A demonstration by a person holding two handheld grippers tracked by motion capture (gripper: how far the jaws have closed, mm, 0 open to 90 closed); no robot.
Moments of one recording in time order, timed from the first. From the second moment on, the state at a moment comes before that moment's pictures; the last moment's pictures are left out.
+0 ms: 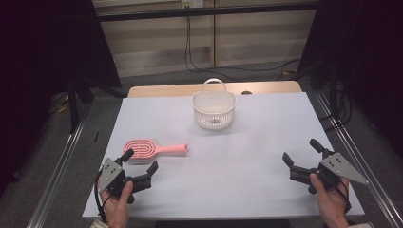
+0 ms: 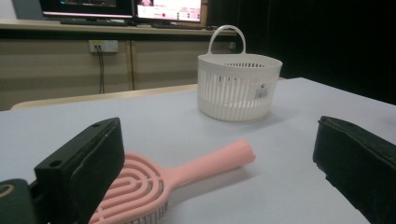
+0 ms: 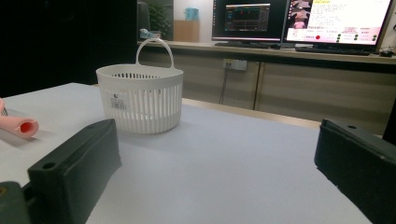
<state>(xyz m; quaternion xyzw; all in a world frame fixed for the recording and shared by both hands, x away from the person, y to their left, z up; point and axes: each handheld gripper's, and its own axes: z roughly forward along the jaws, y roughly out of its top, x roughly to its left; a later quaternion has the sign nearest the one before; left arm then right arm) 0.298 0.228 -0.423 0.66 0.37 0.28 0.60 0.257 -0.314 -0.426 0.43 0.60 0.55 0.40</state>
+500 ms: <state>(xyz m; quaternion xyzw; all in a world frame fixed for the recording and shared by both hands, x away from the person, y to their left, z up) 0.303 0.219 -0.417 0.68 0.37 0.26 0.58 0.259 -0.314 -0.427 0.42 0.60 0.55 0.39</state>
